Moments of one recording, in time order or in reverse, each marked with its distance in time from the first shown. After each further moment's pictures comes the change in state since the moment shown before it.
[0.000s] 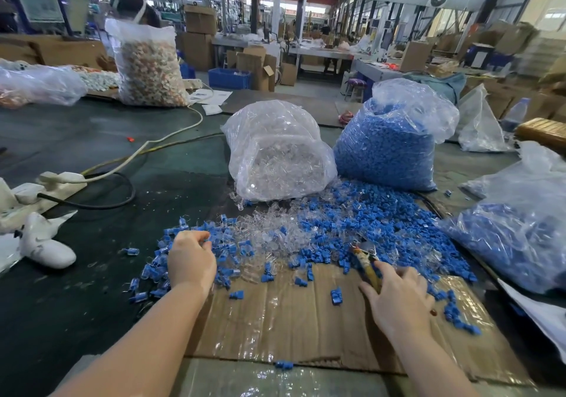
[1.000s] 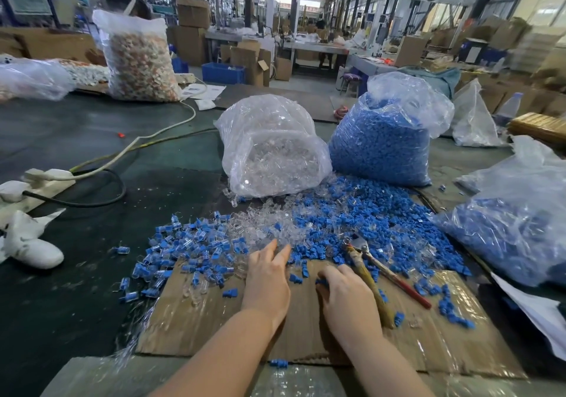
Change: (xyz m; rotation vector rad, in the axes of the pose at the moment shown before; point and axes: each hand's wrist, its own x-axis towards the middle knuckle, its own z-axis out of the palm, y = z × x) left_hand -0.079 0.033 0.067 0.174 -0.385 0.419; right_hand -0.028 -0.046 0.012 0.225 0.076 -0.422
